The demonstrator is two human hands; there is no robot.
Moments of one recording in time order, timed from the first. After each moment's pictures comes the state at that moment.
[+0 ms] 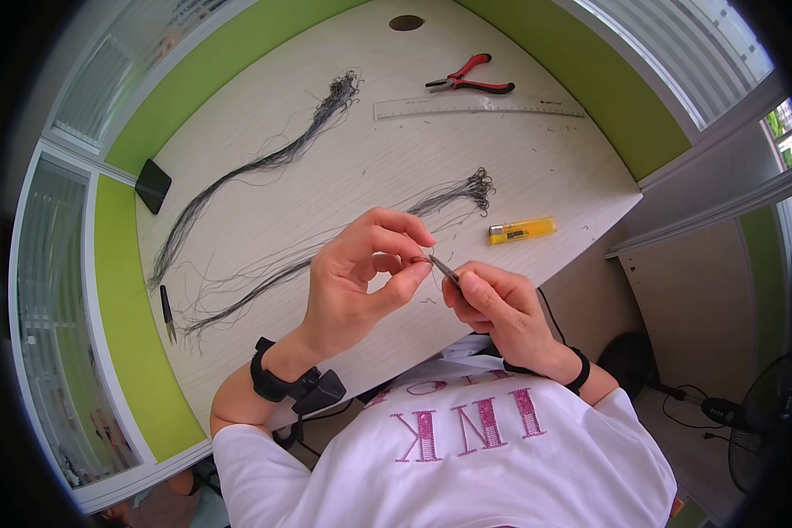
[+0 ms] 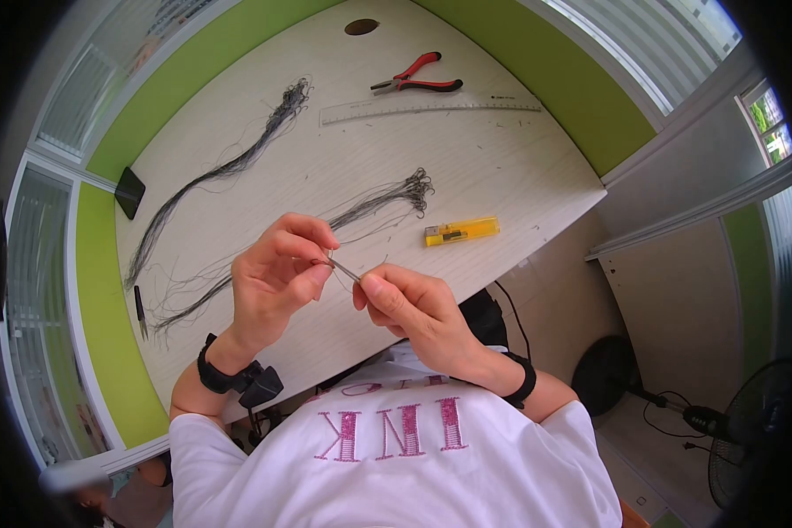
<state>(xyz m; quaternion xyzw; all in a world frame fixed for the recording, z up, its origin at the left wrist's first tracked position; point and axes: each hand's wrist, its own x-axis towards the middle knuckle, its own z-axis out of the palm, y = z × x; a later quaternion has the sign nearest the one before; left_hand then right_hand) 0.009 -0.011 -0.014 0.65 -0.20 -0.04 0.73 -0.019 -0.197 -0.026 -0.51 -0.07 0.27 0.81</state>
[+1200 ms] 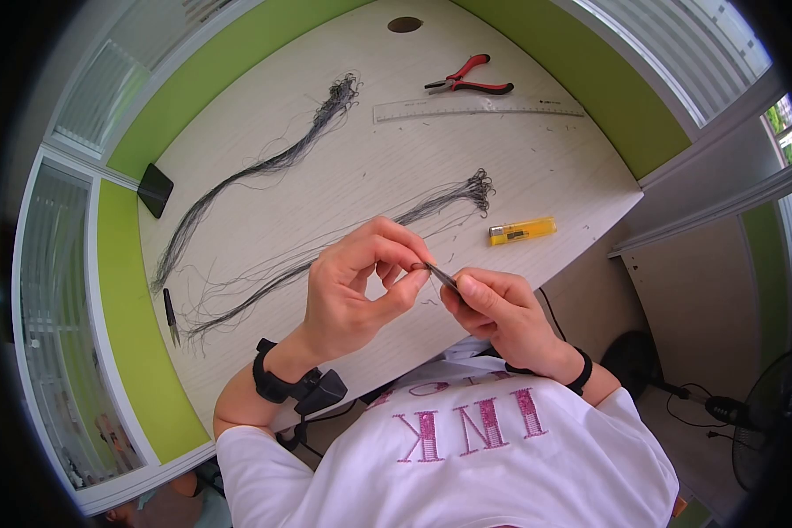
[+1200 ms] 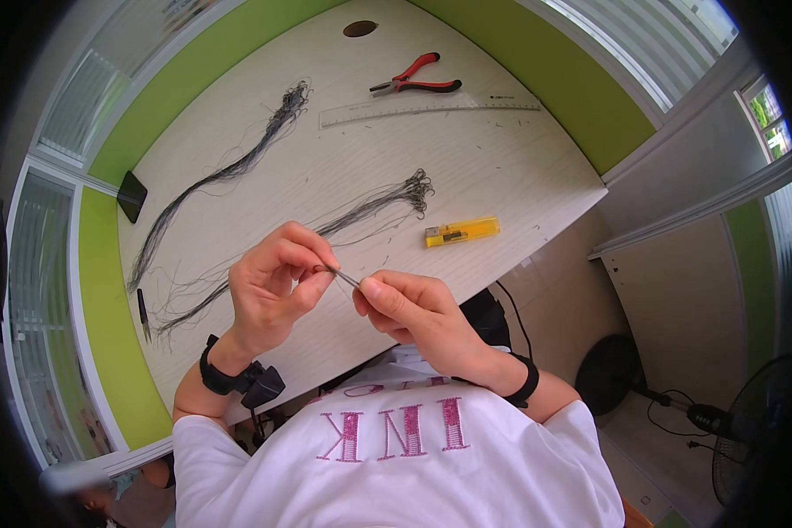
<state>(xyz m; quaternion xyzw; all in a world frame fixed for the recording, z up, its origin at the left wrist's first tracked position) 0.010 -0.007 -0.014 0.70 -0.26 -0.01 0.66 -0.018 -0.200 -0.025 -0.50 -0.05 0.32 0.81</state>
